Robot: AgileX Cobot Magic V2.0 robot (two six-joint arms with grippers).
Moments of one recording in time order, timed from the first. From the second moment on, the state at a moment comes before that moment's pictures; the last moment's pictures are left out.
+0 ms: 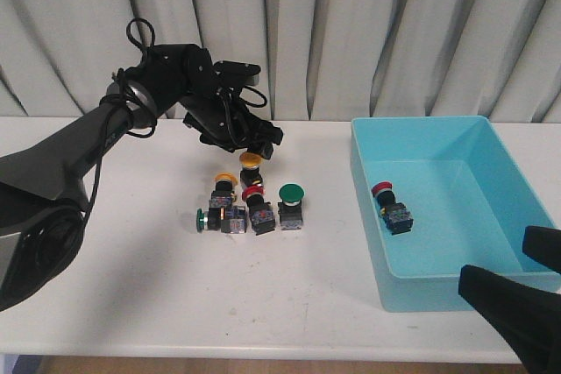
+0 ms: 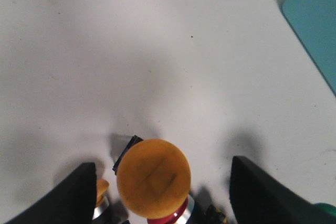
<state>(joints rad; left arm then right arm) -0.33 2.50 -2.35 -0.23 1.06 0.08 0.10 0.50 -0.58 0.75 0.72 -0.60</state>
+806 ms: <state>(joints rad) -0.32 2.55 -2.35 -0.22 1.04 0.08 0.10 0.50 -0.58 0.75 0.71 -0.60</state>
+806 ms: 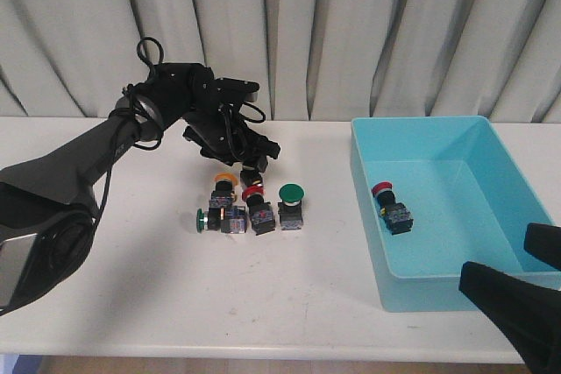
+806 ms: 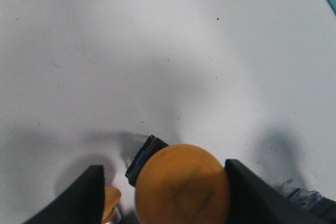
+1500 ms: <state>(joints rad) -0.31 2.51 -2.35 -0.31 1.00 0.08 0.10 0.50 -0.58 0.75 0.71 -0.60</state>
